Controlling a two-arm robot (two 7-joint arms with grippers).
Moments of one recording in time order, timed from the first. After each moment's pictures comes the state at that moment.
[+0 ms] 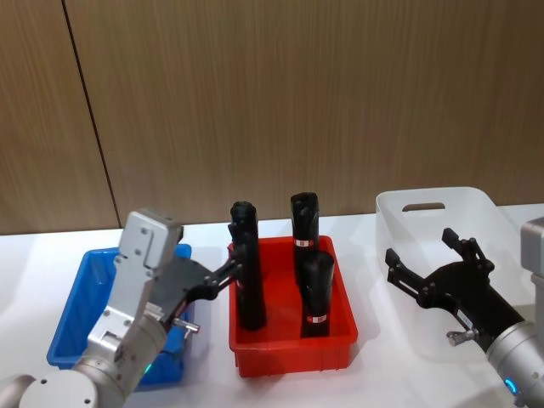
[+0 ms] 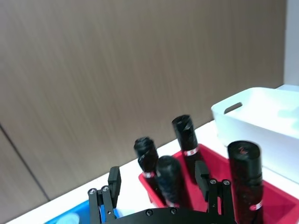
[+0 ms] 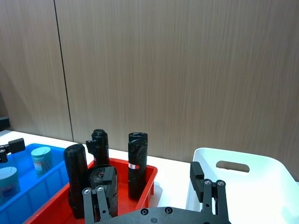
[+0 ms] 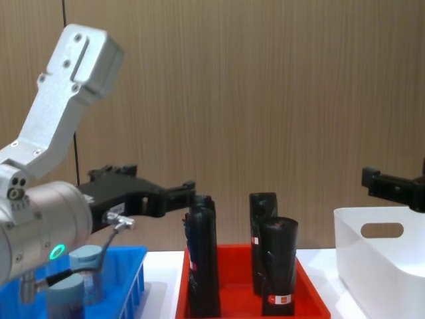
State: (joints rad) left arm -0.25 0.38 0.43 -1.58 -0.27 0.08 -0.01; right arm -0.01 0.34 -0.23 -1.77 0.29 0.03 0.07
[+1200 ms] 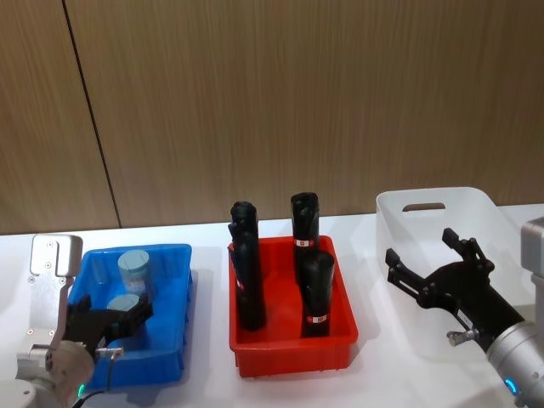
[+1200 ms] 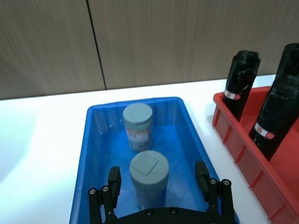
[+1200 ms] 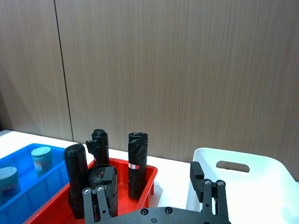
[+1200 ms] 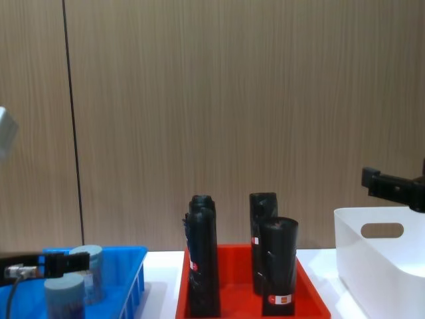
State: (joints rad) left arm -0.20 0.43 0.32 -1.54 -0.57 0.34 0.21; right arm -0.01 0.34 -0.23 -1.77 0.29 0.03 0.07
